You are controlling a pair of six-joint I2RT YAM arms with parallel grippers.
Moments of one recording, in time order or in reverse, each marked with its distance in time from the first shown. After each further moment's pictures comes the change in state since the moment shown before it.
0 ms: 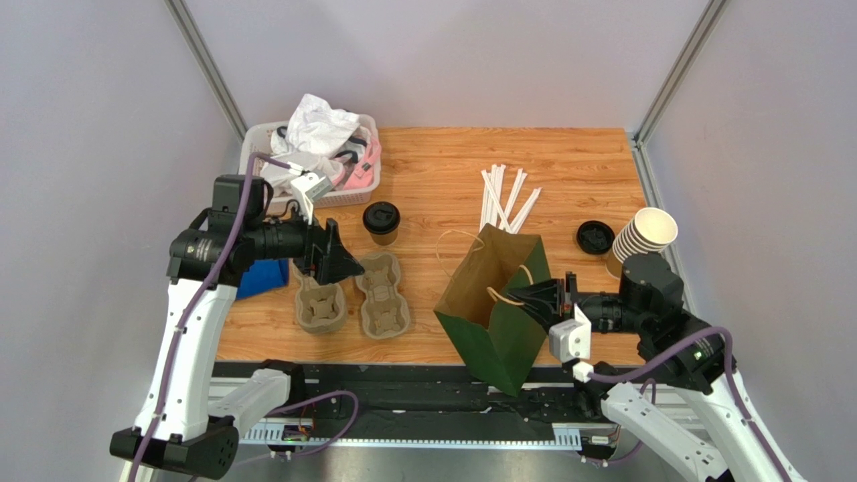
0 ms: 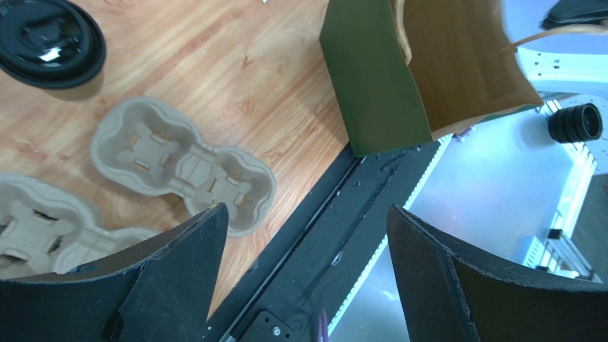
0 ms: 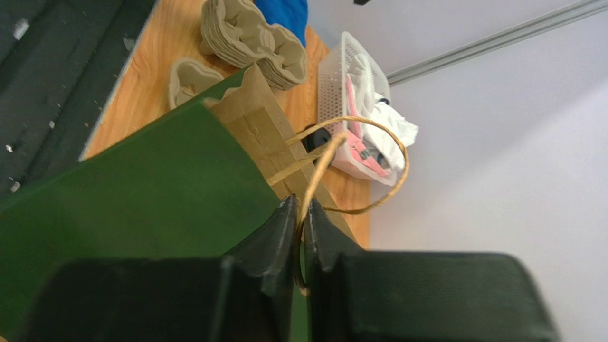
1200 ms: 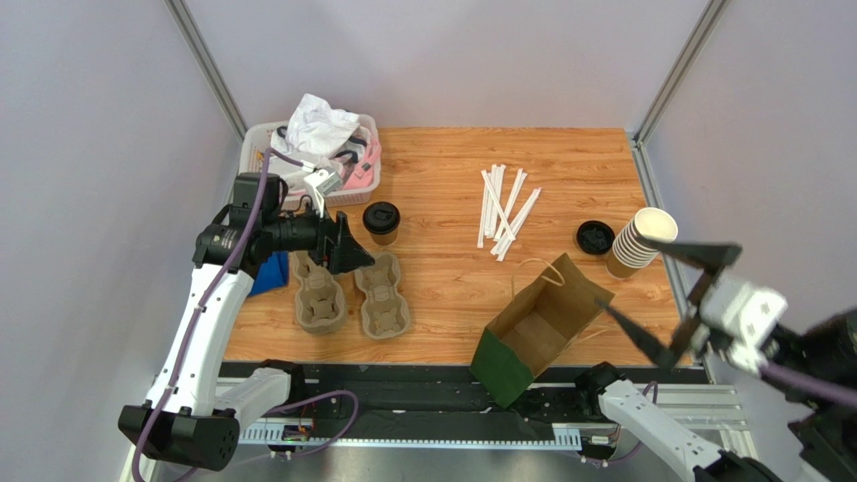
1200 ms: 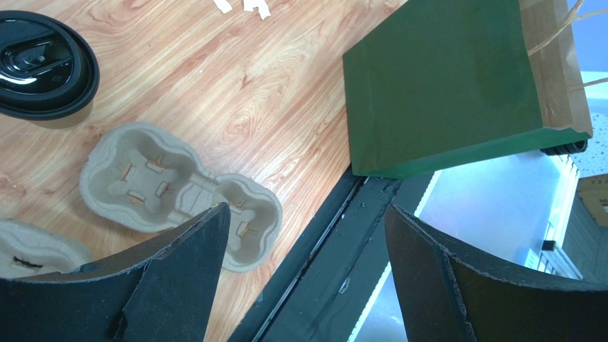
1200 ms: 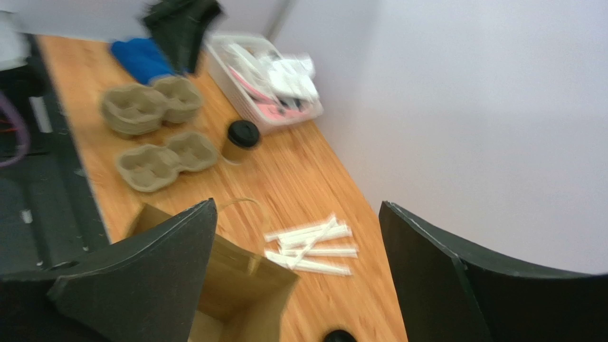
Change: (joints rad) left arm 0.000 0.043 -0.179 0.241 0.065 -0.056; right arm -0.117 0.105 0.867 -0.428 0.330 0.630
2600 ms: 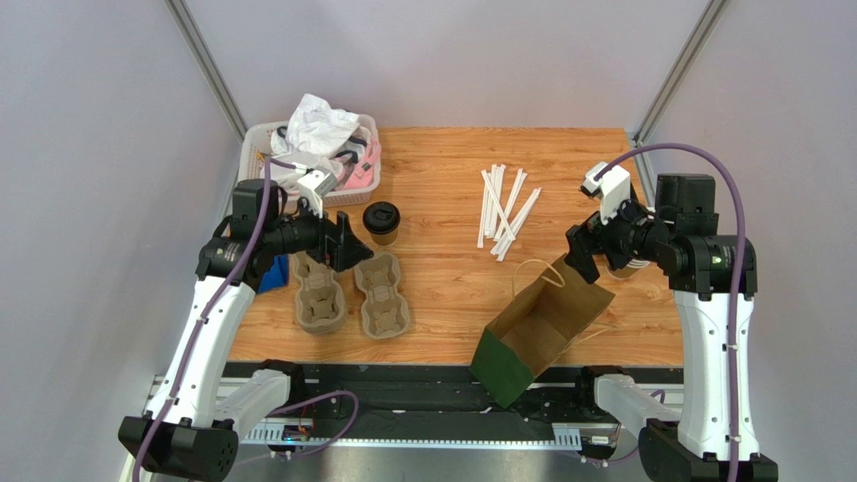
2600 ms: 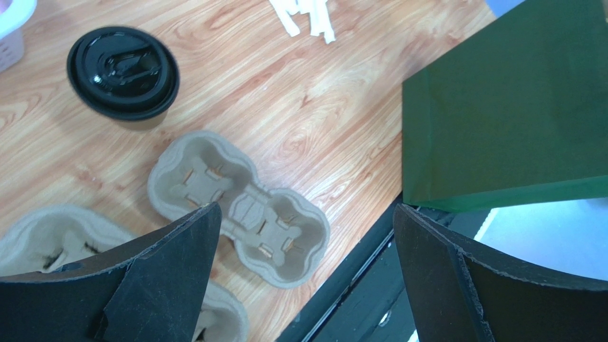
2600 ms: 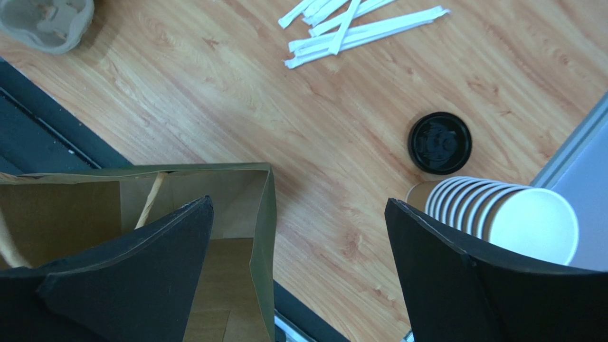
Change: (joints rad) left arm 0.000 -0.061 -0.105 0.167 -0.163 -0.055; right arm -0.464 0.346 -0.288 -0.163 0.048 0.000
